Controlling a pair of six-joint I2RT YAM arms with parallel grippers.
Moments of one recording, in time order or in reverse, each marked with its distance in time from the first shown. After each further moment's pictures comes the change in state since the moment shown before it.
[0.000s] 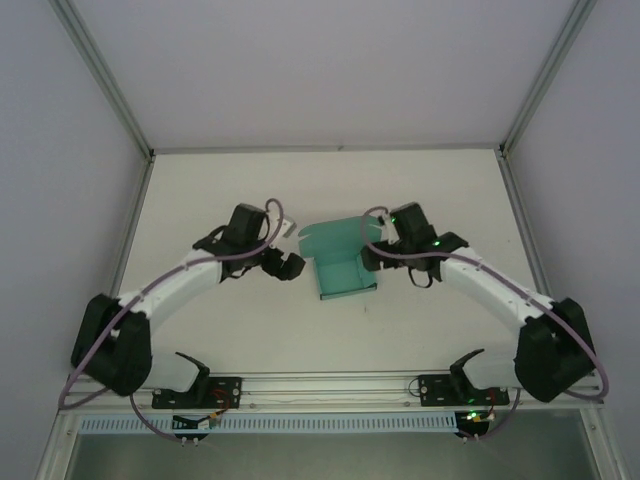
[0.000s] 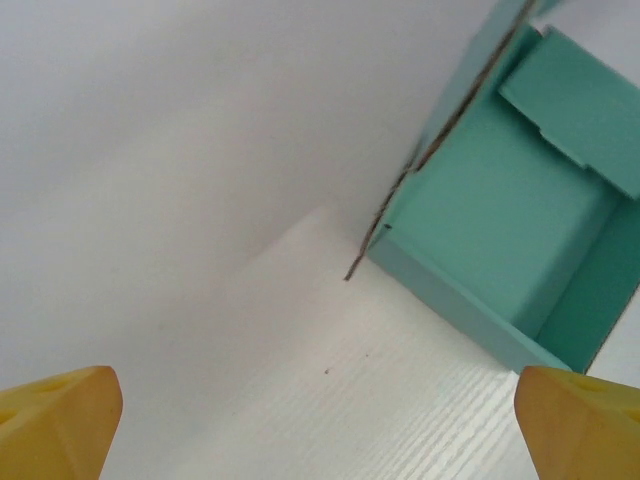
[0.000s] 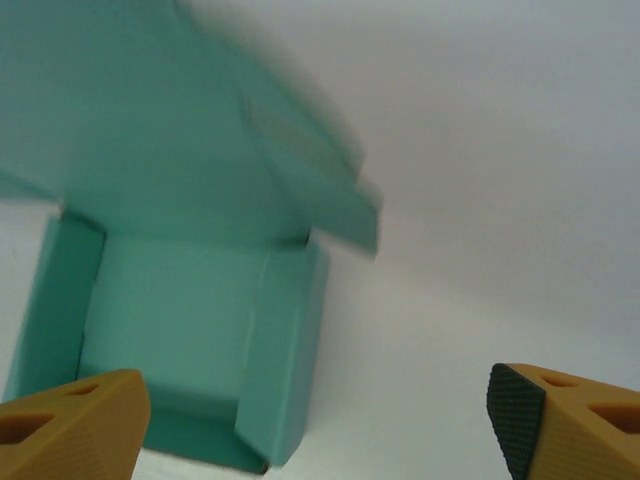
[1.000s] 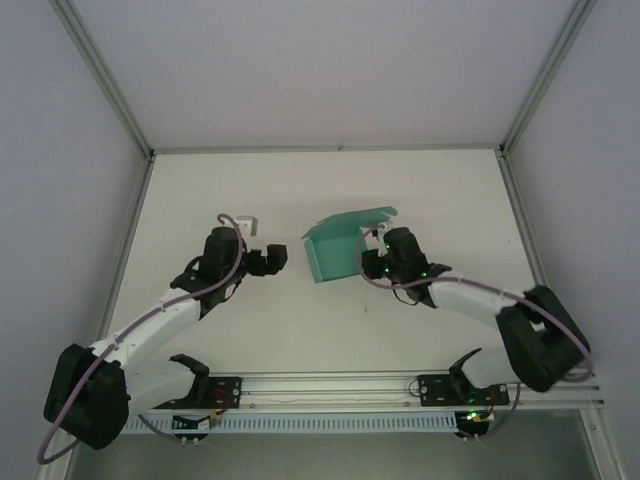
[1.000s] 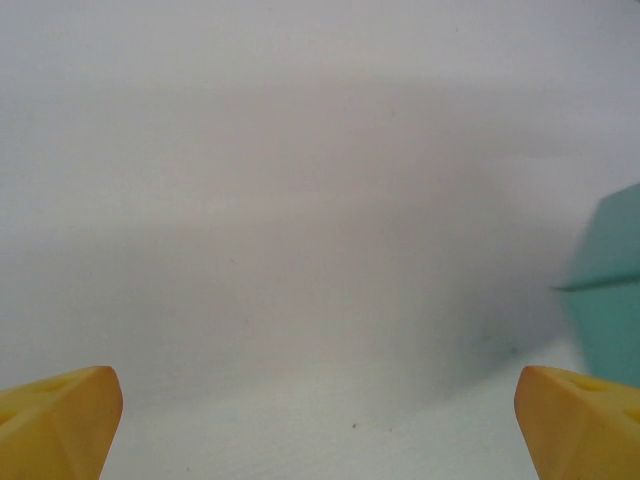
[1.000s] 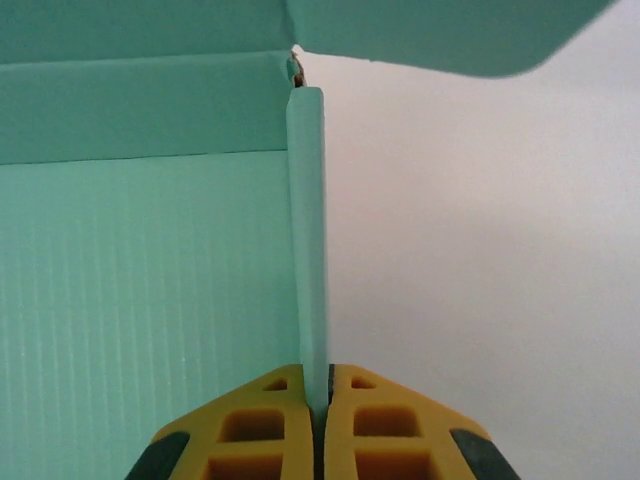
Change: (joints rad) left arm 0.040 -0.262 -0.270 0.282 -0.172 -0.417; right arm 0.051 -0.004 -0.301 0.671 -0.039 0.138
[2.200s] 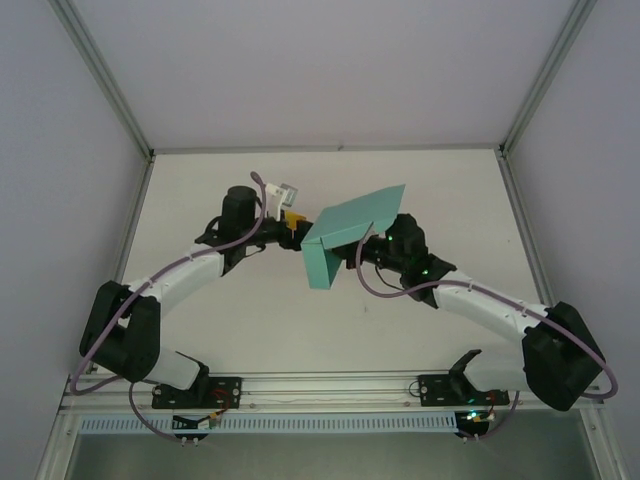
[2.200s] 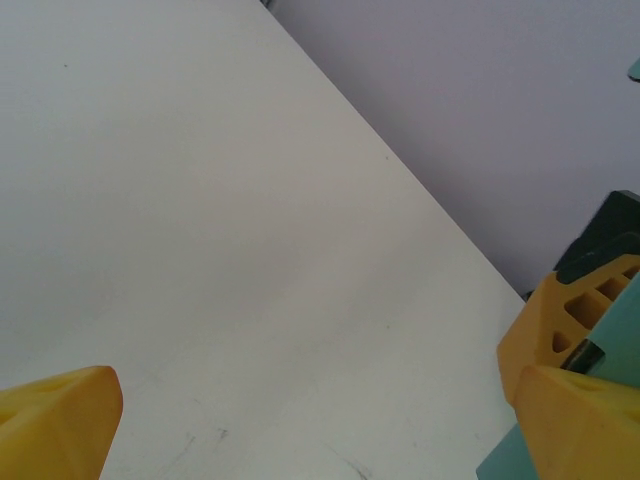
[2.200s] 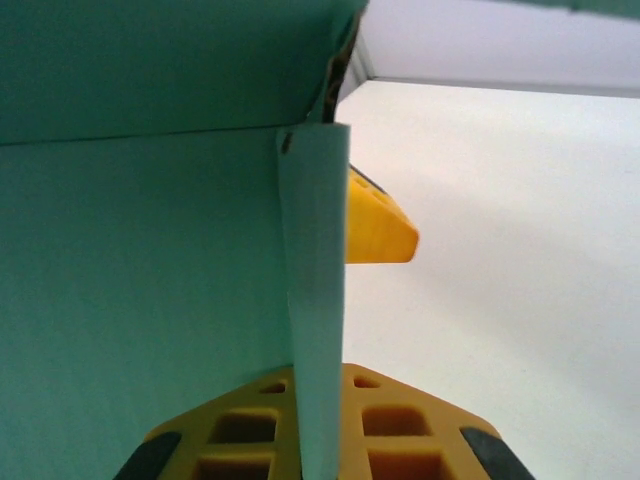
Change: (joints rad) left arm 0.000 0.369 0.304 0.210 0.679 0.020; right arm 0.118 -0.075 0.148 0.133 -0.209 -0.073
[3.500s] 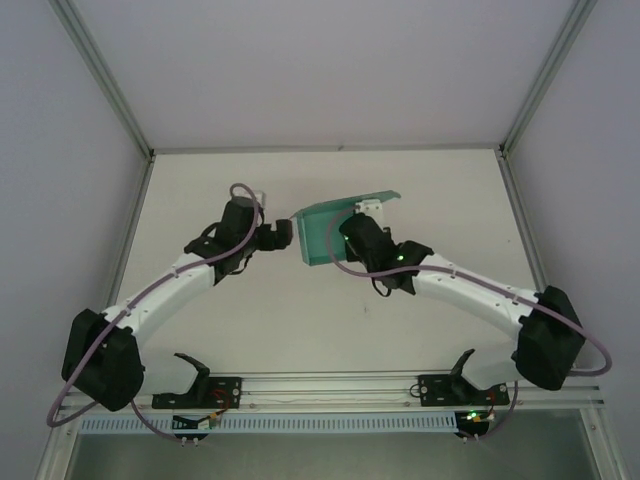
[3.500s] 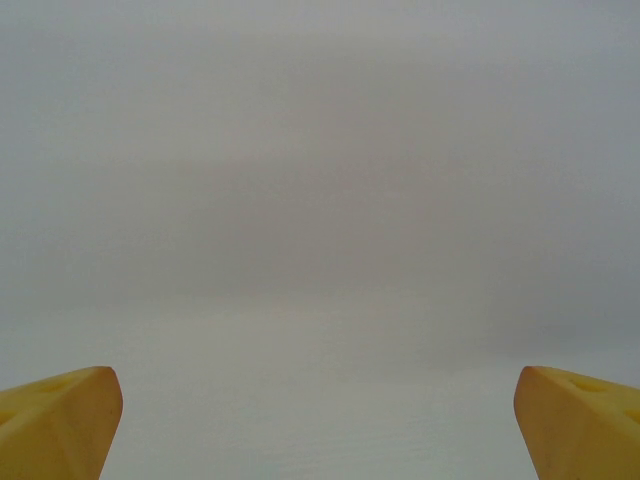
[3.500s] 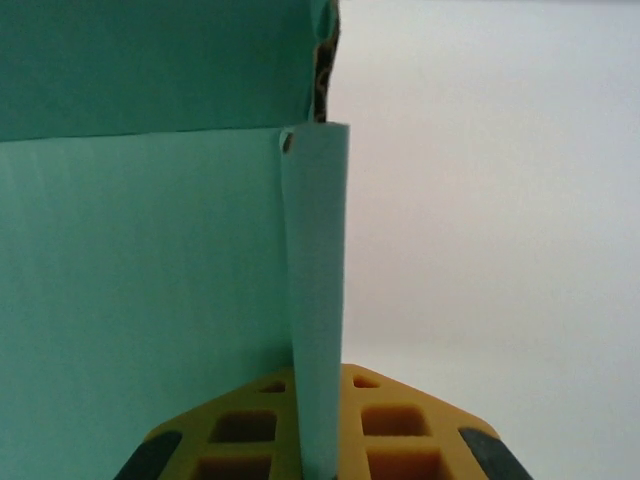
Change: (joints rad) left arm -0.053 -0.168 0.023 -0.497 -0.946 -0.060; right arm 0.156 0.153 0.306 -0.745 0.832 0.240
